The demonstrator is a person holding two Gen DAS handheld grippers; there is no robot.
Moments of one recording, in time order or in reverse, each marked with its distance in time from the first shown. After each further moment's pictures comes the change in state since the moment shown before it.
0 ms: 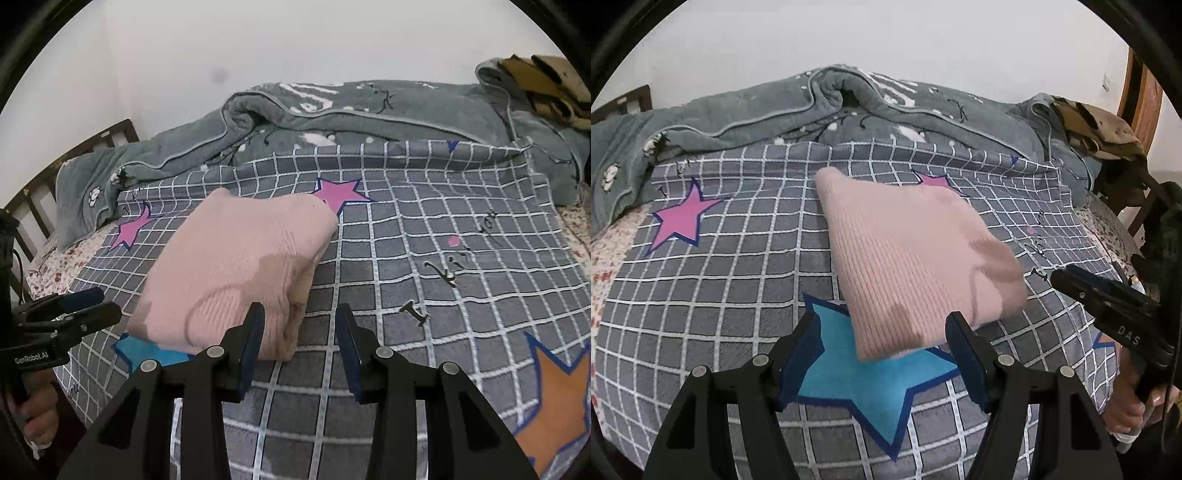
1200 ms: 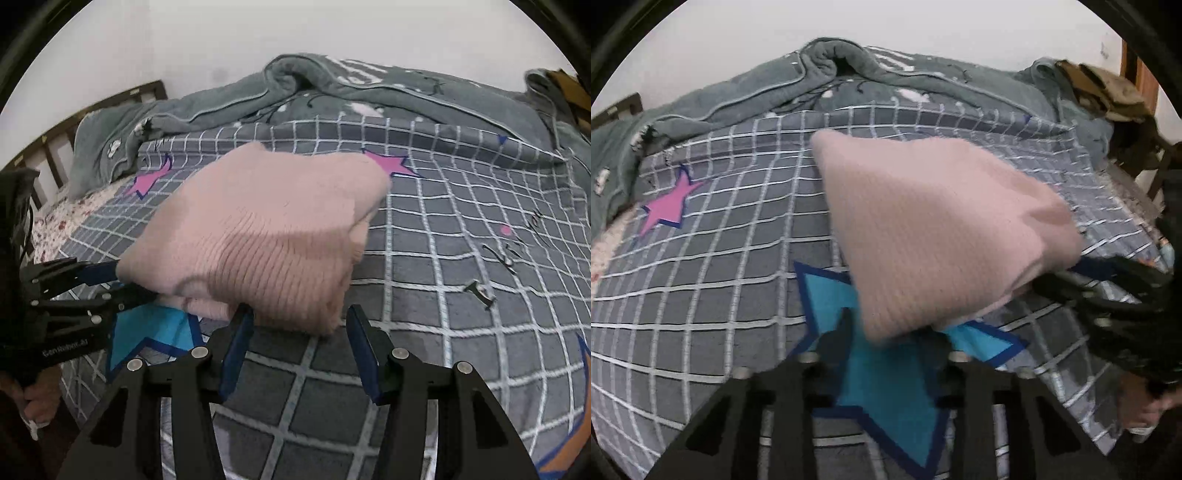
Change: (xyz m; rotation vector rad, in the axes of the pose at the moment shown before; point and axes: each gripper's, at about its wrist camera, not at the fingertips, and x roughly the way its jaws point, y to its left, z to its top) left arm 0.061 0.001 -0.029 0.071 0.039 0.027; right arm 0.064 0.029 -0.033 -0.154 0.059 0.072
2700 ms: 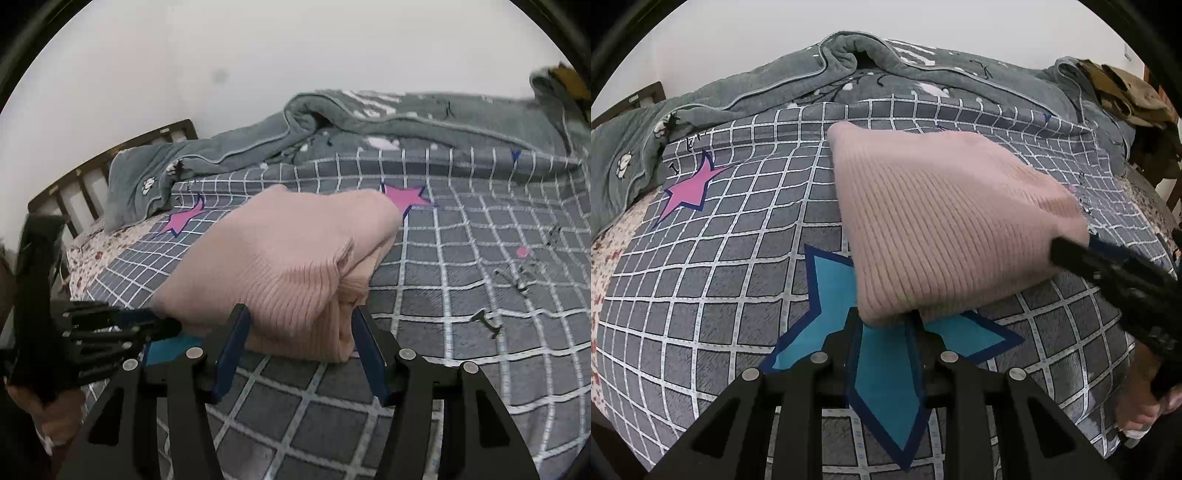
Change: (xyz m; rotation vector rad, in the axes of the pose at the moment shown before) left arm -0.008 -0.009 -0.004 -0.057 0.038 0.111; right arm -0.013 -0.019 0.005 0.058 -0.127 0.175
